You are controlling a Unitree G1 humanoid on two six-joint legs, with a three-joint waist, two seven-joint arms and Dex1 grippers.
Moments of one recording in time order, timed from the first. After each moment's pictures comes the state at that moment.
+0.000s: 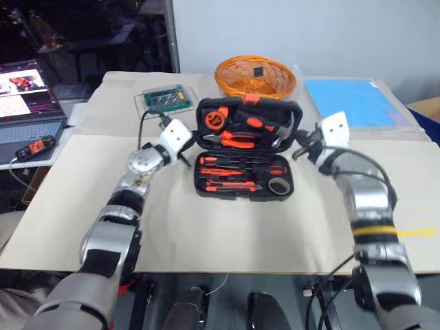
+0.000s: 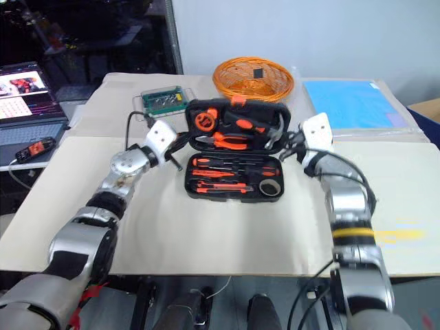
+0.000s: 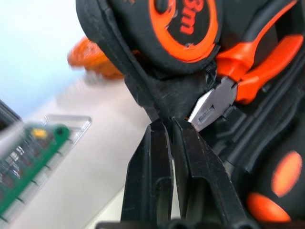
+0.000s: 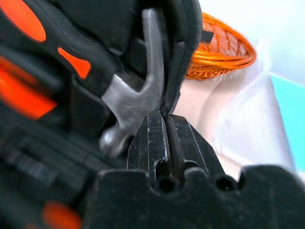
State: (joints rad) left arm -0.98 0.39 -0.10 1.06 0.11 -0.55 -0.62; right arm -0.52 -0.49 -0.07 0.05 0.12 0.30 0.48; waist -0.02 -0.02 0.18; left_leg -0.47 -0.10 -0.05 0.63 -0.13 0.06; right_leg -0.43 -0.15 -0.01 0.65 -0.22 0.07
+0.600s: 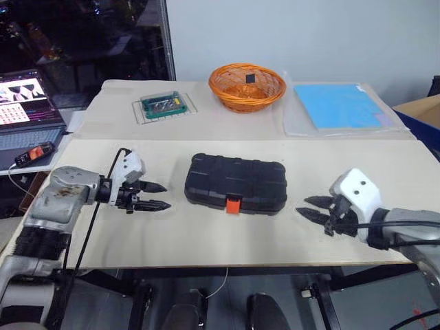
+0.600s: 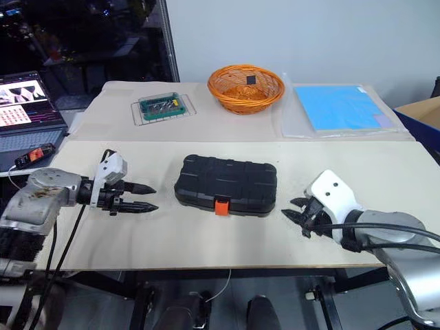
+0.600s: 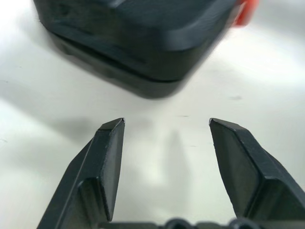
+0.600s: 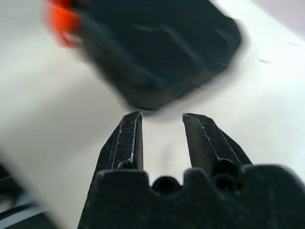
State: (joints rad) left arm -0.54 0.89 -0.07 0.10 -0.39 0.61 -1.39; right arm -0.09 -0.88 -0.26 -0.80 0.52 1.07 0.75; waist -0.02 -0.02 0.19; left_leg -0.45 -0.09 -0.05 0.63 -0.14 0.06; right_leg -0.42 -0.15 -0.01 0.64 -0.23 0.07
